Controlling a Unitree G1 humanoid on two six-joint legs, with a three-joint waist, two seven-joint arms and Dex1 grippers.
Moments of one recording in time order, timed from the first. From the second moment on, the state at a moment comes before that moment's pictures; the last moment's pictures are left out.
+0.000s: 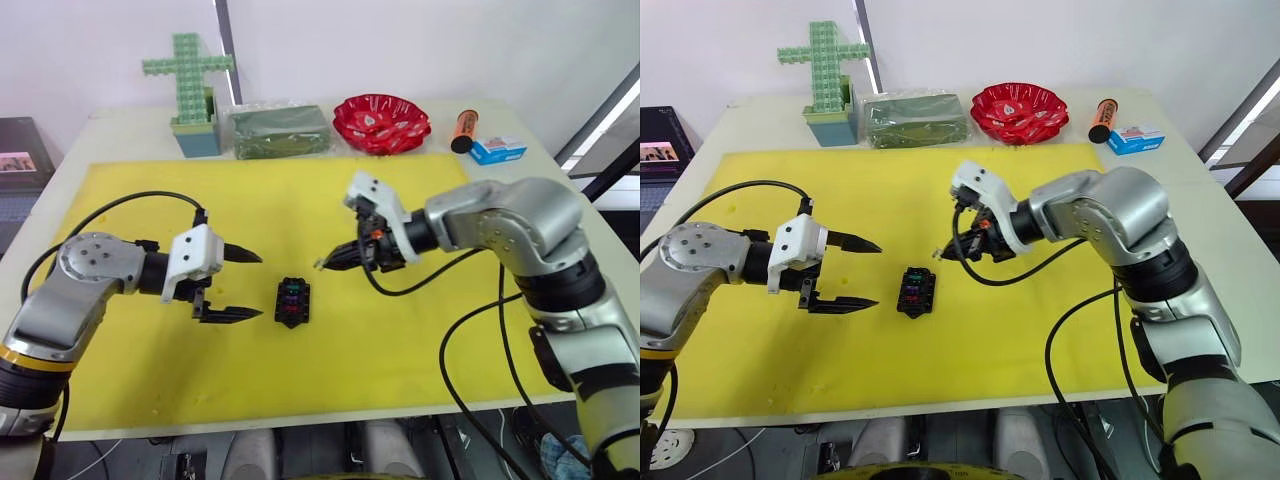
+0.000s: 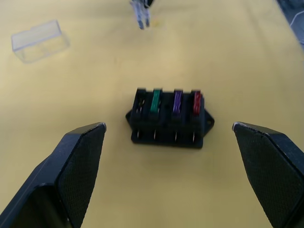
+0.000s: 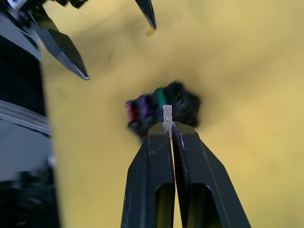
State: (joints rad) left arm -0.35 0.92 -0.05 -0.22 -0.40 0.32 -1.28; right arm -1.01 -0.63 0.37 -0.19 0.68 1.32 0.85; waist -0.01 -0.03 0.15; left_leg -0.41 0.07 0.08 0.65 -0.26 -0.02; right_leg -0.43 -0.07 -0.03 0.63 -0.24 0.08
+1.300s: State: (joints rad) left arm -0.32 0.90 -0.05 -0.24 -0.38 0.30 -1.24; right arm -1.36 -0.40 0.82 0.07 0.34 1.27 1.05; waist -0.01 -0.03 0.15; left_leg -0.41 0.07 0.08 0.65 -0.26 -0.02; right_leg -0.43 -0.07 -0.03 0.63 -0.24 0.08
